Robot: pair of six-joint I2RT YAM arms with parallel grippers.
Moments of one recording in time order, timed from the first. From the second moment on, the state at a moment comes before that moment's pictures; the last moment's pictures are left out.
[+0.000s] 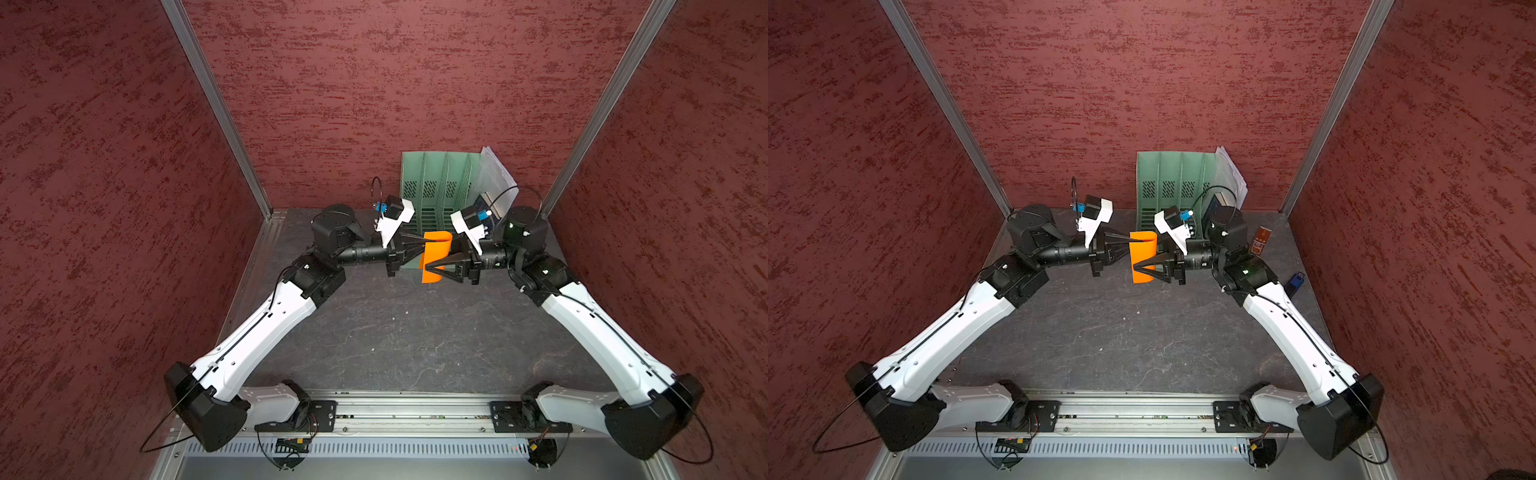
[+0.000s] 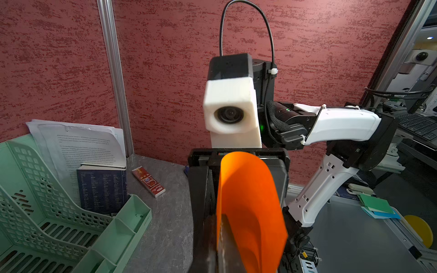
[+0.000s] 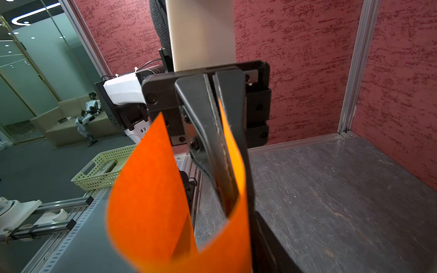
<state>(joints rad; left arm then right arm) -0.63 1.27 1.34 -0.08 0.79 -0.10 0.46 1.24 1.27 -0.18 -1.14 0.05</state>
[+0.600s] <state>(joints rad) -0.63 1.27 1.34 -0.07 0.78 -0.10 0.46 1.23 1.27 -0.18 -1.14 0.05</state>
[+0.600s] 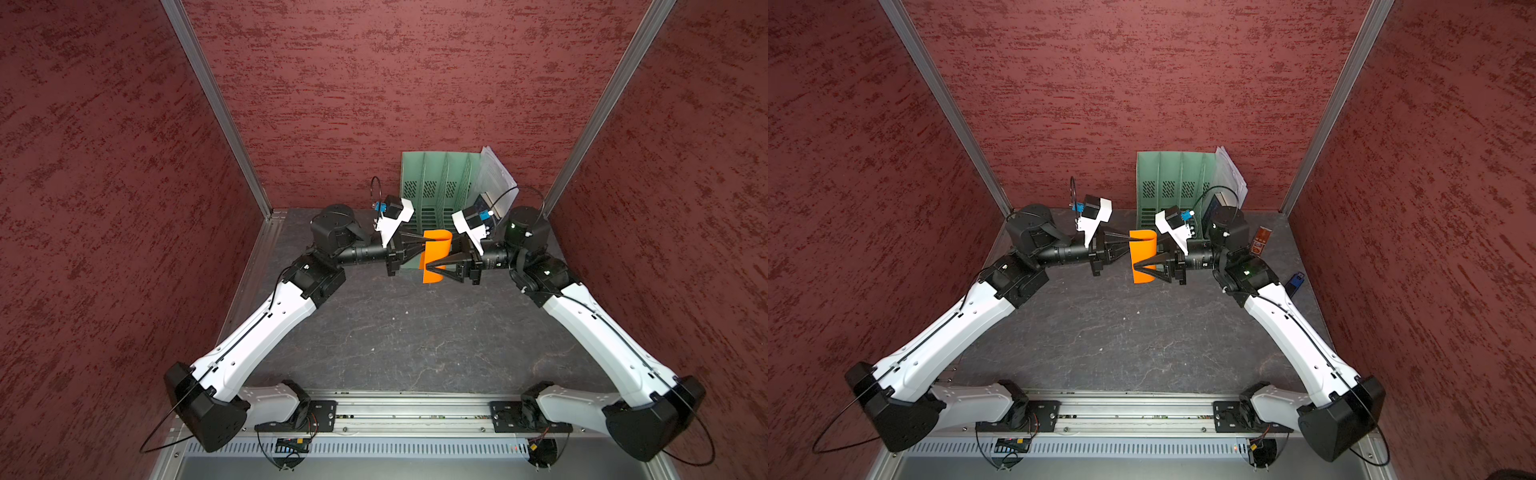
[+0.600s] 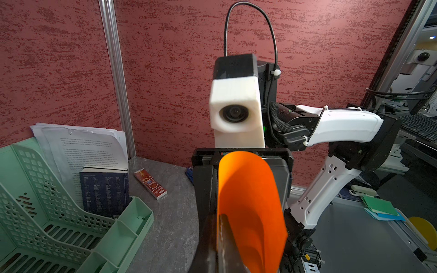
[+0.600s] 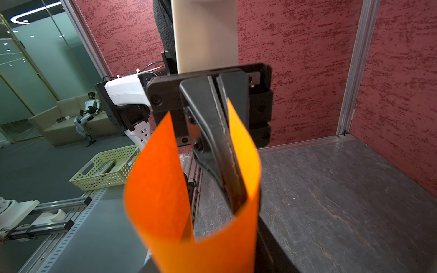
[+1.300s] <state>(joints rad) -0.63 1.27 1.33 -0.06 0.78 -0.10 0.46 1.23 1.27 -0.17 -1.14 0.06</state>
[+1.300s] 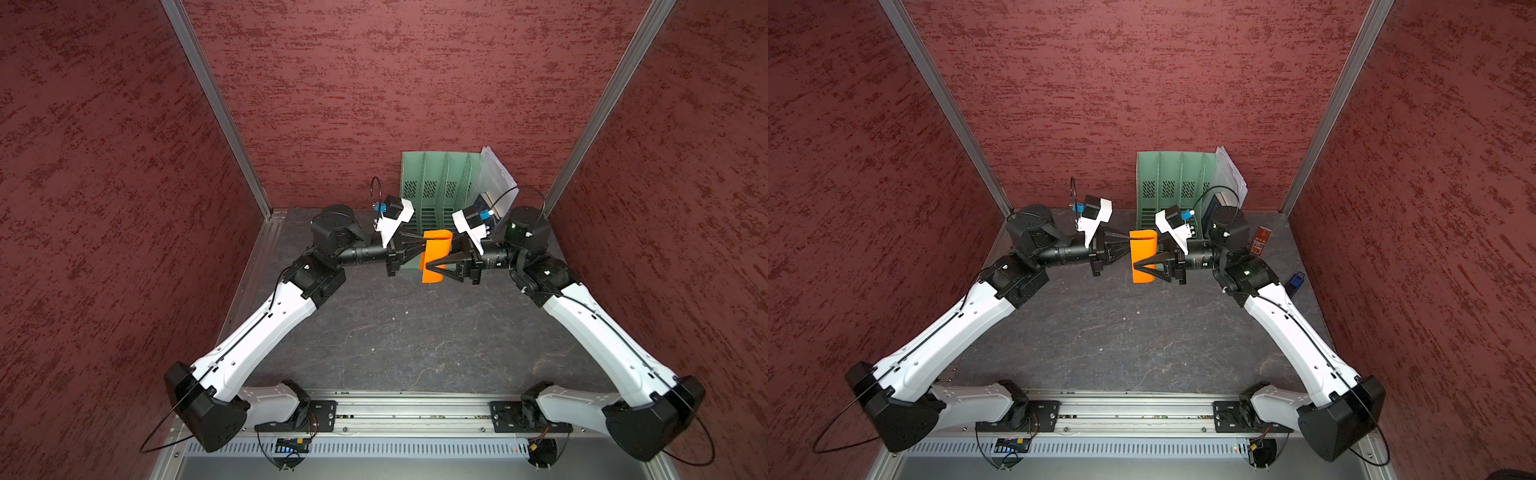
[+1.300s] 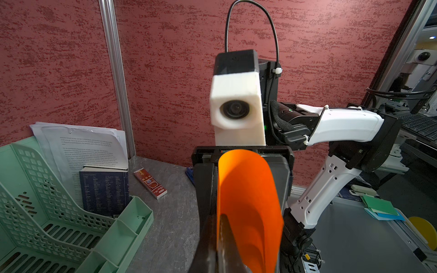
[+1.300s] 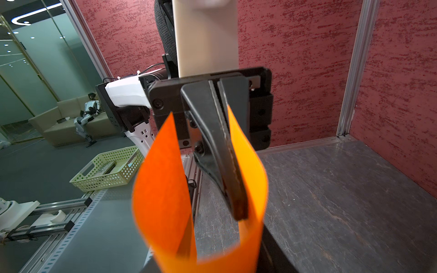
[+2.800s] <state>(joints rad) -0.63 1.27 1.32 -0.02 0.78 -0.10 0.46 1.23 1.27 -0.13 -1.14 0.09</state>
